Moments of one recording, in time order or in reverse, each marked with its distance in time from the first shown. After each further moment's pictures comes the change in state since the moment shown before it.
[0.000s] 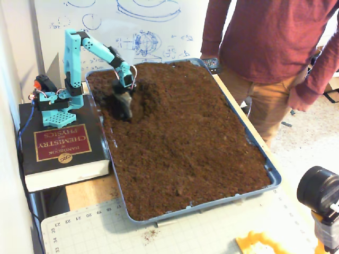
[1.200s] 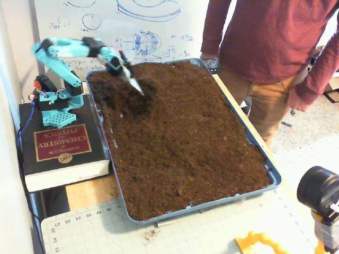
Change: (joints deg) arm -4.8 49.0 23.9 -2.6 0.0
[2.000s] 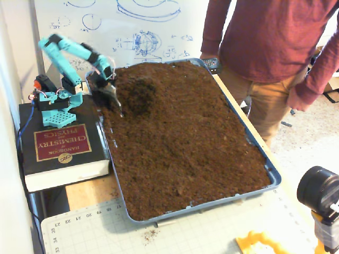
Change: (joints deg) arm -12.8 -25.4 -0.5 -1.1 0.3
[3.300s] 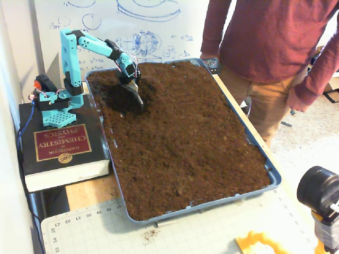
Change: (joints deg) arm 13.3 -19.2 -25.0 0.0 0.3
